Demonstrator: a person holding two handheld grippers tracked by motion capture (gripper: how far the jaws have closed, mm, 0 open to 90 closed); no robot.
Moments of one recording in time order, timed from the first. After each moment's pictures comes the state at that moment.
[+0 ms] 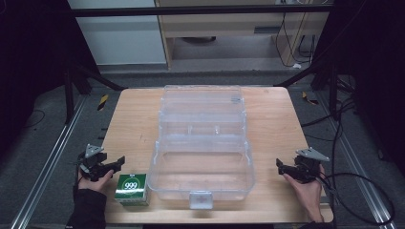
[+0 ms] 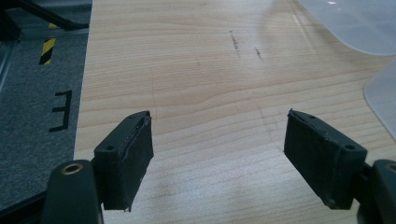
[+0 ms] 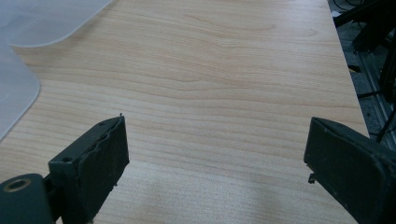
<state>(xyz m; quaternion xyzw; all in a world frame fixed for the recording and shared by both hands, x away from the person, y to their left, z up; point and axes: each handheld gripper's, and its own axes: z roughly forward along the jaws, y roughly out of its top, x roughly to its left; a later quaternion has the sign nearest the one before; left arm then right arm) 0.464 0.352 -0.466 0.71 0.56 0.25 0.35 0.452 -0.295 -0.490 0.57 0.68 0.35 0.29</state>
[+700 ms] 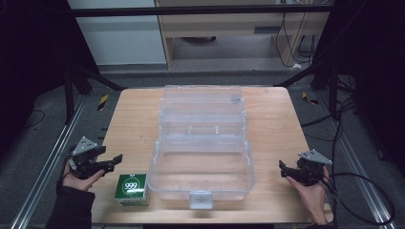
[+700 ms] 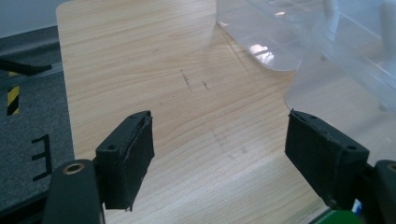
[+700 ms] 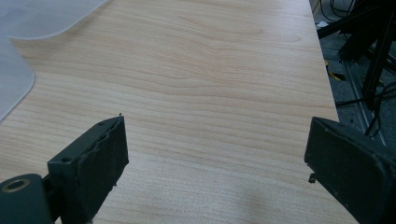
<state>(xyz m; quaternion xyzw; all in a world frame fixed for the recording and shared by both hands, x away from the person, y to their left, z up) 0.450 0.354 -0.407 0.77 0.46 0.23 0.38 0.442 -0.299 -0.486 0.56 0.69 0.34 0.31</state>
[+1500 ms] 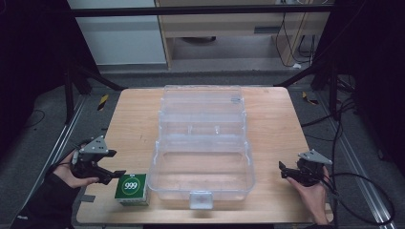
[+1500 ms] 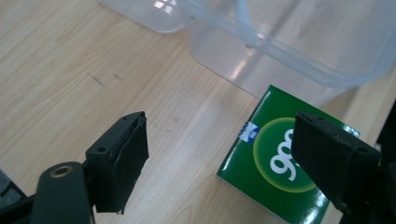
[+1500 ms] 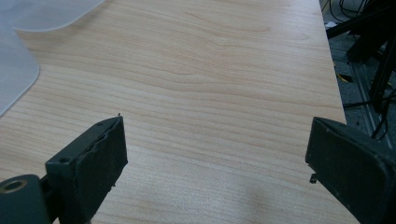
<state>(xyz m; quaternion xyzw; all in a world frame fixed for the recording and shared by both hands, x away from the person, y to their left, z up) 0.446 0.327 -0.367 0.92 0.25 0.12 0.29 0.443 -0.301 -0.488 0.55 0.70 0.34 0.30</state>
